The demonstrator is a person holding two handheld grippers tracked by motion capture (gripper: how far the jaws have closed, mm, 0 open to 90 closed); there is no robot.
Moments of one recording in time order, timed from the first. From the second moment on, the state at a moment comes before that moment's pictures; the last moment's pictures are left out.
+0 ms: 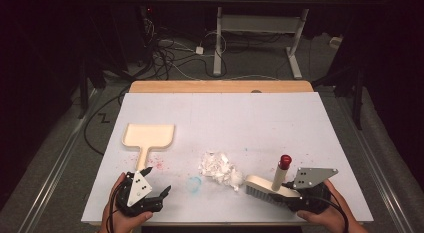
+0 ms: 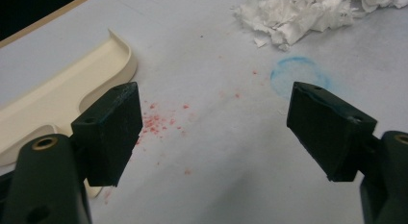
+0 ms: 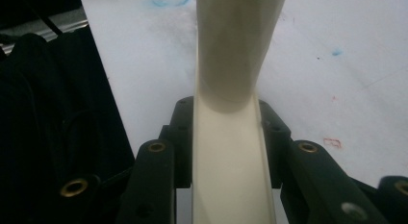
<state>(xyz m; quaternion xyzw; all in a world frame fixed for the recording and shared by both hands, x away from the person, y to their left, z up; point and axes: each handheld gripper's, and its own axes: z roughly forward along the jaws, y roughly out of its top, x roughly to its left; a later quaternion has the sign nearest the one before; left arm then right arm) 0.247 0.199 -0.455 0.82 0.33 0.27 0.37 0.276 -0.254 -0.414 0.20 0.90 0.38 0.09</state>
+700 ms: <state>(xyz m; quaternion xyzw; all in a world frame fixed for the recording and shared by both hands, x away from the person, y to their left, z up) 0.250 0.195 -0.458 0.83 0.31 0.27 0.37 0.322 -0.173 -0.410 0.16 0.89 0.40 0.13</state>
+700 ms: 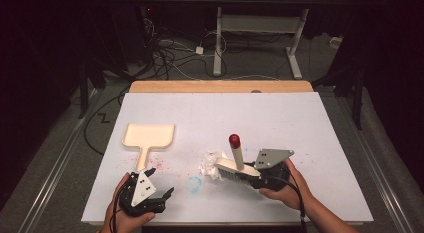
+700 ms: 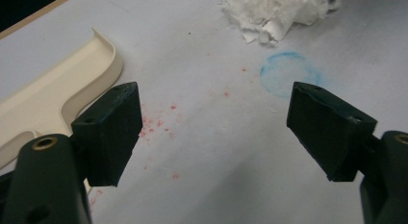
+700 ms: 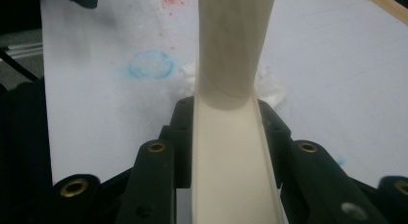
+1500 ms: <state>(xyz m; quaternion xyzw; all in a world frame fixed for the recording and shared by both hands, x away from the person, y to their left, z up) 0.250 0.190 -0.460 0.84 0.31 0.27 0.36 0.298 -0.255 -0.399 0.23 0.87 0.41 0.14</state>
